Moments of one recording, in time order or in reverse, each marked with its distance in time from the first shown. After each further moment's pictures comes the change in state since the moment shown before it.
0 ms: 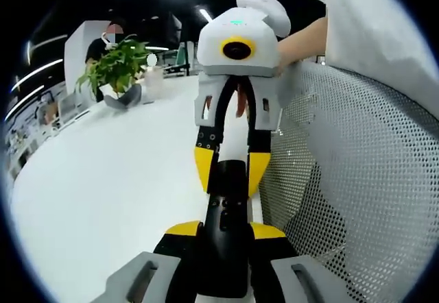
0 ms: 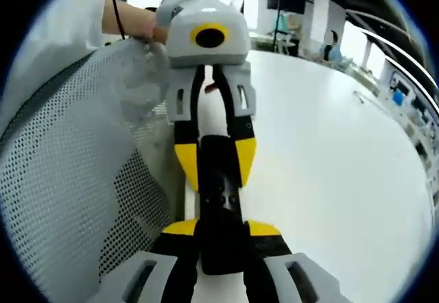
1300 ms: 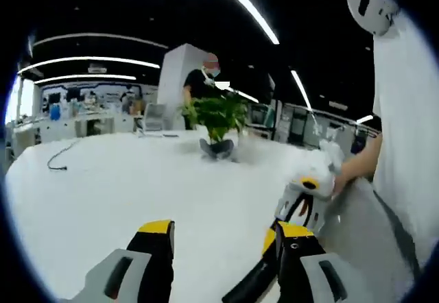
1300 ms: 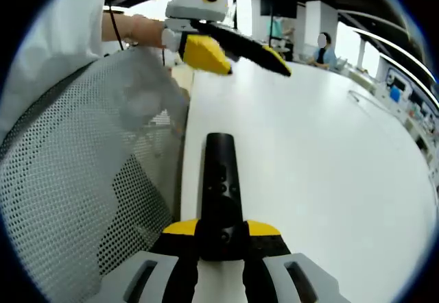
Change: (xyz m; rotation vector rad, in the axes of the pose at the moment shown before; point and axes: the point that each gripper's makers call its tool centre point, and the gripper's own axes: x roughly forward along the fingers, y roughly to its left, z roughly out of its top) left arm -0.143 0.073 0.078 -0.404 -0.552 0.580; right arm -0.001 -0.004 -0.002 0.022 -0.064 0.008
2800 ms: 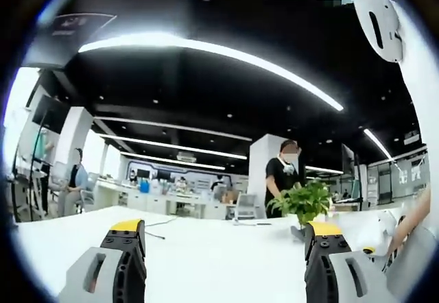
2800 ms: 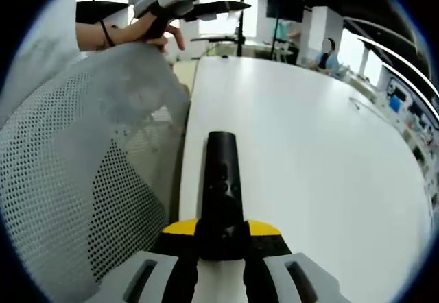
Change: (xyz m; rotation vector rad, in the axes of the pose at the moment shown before) left arm -0.086 0.041 0.066 0.137 -0.446 0.501; right arm 0.004 0.001 0.002 -0.053 0.012 -0.033
